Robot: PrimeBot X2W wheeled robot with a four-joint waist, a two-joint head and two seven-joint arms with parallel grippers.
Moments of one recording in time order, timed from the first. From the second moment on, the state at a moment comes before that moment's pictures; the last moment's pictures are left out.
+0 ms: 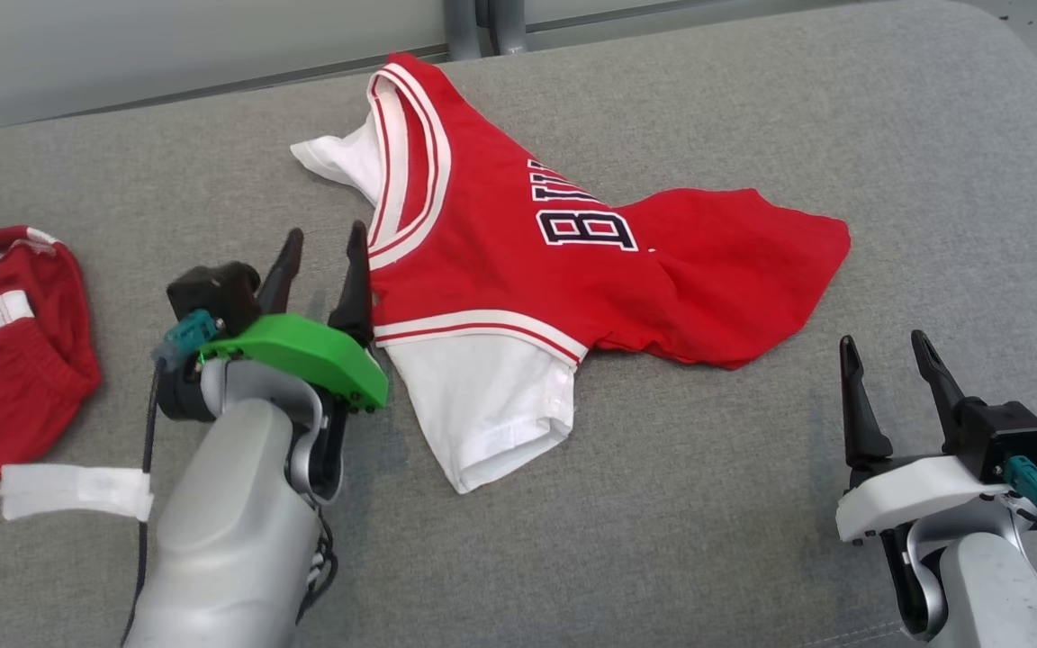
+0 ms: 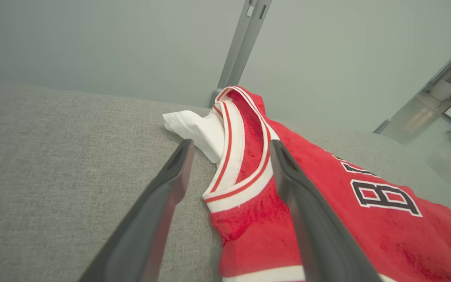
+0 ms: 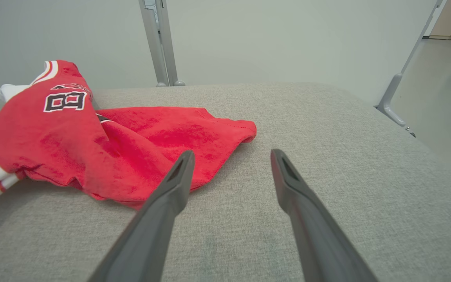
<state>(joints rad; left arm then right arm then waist) -0.68 0.05 -0.30 0.80 -0.57 -0.07 -0.26 -0.17 -0.05 -0.10 0.27 0.04 0.13 -0.26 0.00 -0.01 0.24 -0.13</state>
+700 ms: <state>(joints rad) -0.36 0.05 -0.62 0.73 -0.78 -0.03 -0.26 -0.11 -0.05 -0.11 0.27 0.04 0.13 -0.26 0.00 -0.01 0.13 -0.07</state>
